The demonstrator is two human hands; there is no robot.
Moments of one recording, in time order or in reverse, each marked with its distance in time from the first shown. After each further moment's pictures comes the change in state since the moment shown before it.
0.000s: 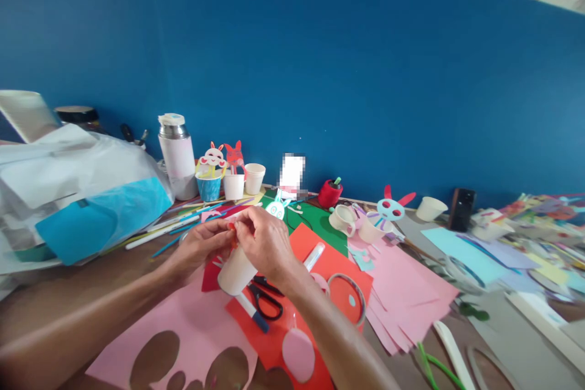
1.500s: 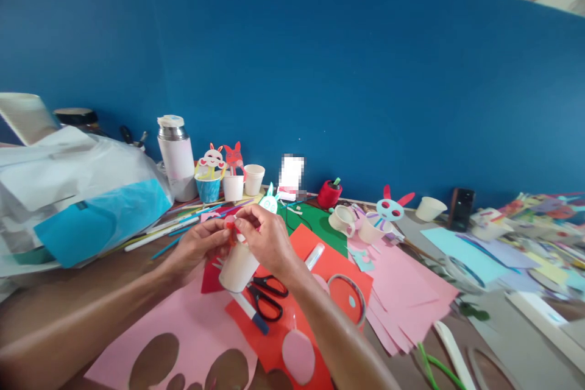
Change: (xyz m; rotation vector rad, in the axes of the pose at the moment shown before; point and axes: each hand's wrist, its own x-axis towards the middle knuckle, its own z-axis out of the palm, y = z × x) left_hand 0.003 -0.003 -0.005 -0.100 -0.005 0.010; right_hand 0.006 0.004 -0.001 0.392 -0.037 0.072
